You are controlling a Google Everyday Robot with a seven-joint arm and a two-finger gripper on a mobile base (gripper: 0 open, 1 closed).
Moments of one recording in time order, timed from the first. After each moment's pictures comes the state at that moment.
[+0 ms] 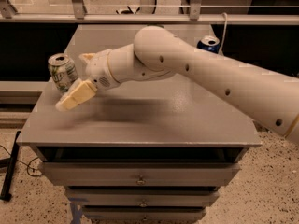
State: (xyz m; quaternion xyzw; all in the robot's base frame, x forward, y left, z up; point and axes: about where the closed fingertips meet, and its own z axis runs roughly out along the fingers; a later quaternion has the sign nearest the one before) arm 0.558 0.206 0.882 -0.58 0.59 0.34 0.45
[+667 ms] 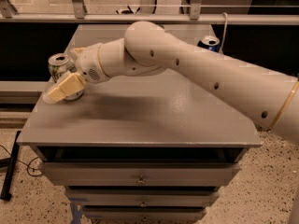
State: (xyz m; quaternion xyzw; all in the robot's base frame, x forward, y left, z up) arm 0.567 0.231 0.899 -0.56 0.59 0.36 0.45
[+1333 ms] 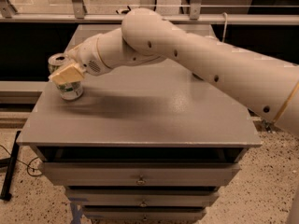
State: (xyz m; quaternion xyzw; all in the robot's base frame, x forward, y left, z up) arm 0.581 0.225 0.909 -0.57 0.61 0.32 0.45
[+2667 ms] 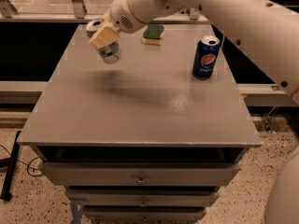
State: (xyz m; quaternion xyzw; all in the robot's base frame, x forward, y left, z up) arm 0.663 0.124 0.968 -0.59 0.66 0.17 0.44
